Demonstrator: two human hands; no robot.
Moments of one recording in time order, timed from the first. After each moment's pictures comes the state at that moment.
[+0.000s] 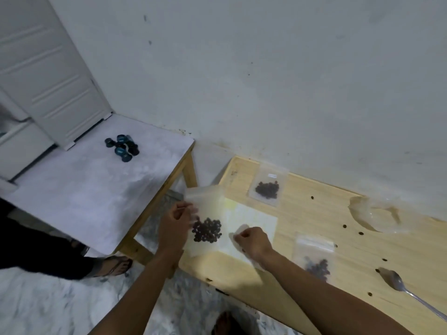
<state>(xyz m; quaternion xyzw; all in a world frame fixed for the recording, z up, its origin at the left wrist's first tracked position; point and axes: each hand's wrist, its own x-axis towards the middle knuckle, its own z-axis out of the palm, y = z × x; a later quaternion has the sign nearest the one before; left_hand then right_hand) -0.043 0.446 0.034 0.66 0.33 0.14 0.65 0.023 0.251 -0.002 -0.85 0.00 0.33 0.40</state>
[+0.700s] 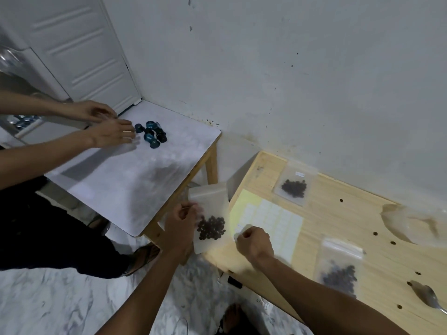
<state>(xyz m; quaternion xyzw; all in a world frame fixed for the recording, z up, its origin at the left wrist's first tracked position) -0.082 0.484 0.025 0.68 0.39 0.17 0.60 -0.010 0.311 -0.029 -0.89 0.00 0.30 0.35</state>
